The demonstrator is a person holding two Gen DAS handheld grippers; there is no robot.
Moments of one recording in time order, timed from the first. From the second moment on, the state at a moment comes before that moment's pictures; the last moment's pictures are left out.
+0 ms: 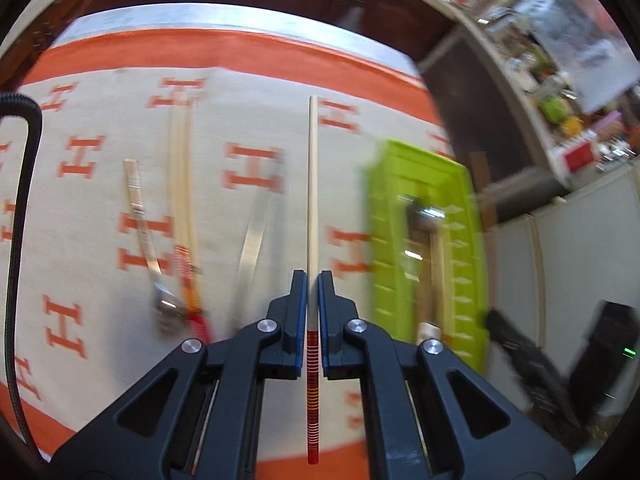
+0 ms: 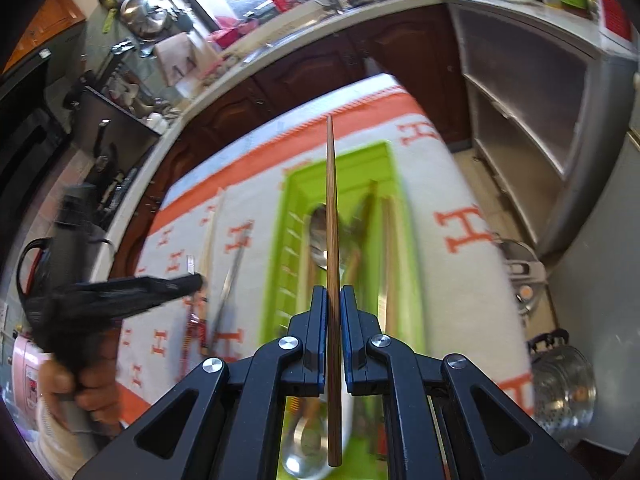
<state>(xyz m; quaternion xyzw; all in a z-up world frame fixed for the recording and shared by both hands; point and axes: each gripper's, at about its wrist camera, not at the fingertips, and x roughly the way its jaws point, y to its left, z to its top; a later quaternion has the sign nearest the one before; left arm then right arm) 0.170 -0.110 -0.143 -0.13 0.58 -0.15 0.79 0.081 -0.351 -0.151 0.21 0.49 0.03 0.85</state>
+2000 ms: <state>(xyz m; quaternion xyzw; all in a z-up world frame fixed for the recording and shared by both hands) 0.079 -0.002 -0.131 -0.03 0.53 -0.06 0.85 0.065 -0.166 -0.102 0.07 0.50 0.12 0.86</state>
